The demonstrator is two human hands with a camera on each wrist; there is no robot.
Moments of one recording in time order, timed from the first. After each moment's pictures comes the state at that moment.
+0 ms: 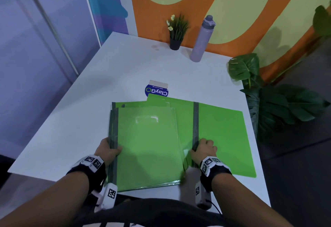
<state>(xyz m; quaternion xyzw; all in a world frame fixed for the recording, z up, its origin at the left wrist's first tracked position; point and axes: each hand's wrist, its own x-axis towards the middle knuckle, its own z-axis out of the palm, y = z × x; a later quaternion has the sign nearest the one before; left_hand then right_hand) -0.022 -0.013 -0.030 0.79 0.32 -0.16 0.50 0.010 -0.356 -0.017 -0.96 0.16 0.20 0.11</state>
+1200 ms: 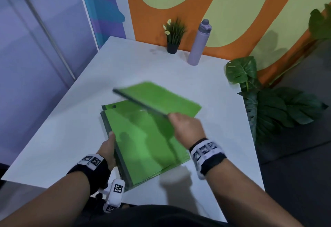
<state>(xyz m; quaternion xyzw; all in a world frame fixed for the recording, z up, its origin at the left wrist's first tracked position) 0.009 -0.033 -0.030 0.54 0.44 -0.18 0.69 0.050 -0.298 0.085 -0.94 -0.30 -0.17 0.08</state>
